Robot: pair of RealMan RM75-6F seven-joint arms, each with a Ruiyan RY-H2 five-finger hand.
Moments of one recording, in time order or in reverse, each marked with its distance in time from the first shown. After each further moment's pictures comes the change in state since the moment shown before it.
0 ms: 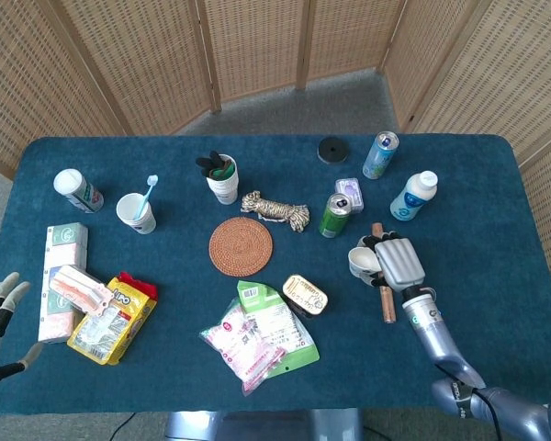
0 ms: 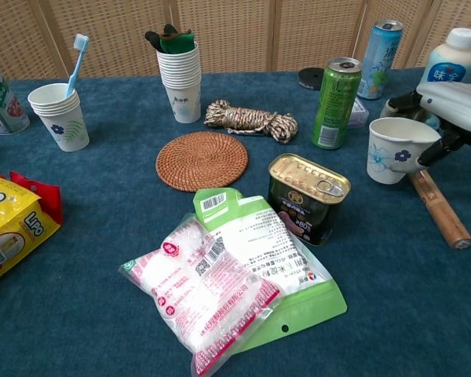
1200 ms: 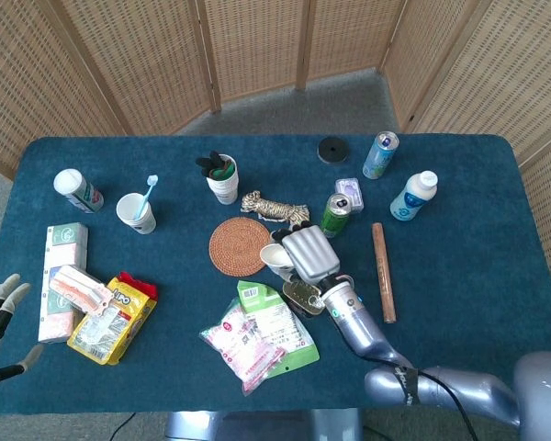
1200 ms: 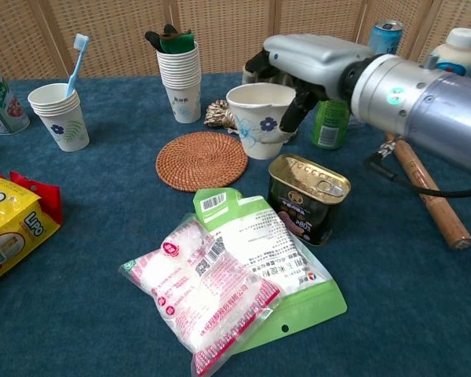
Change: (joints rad) left arm -0.002 0.016 0.012 -0.006 0.011 -0.006 -0.034; right arm 0.274 -0.077 0.159 -0.366 0.299 -0.109 -0.525
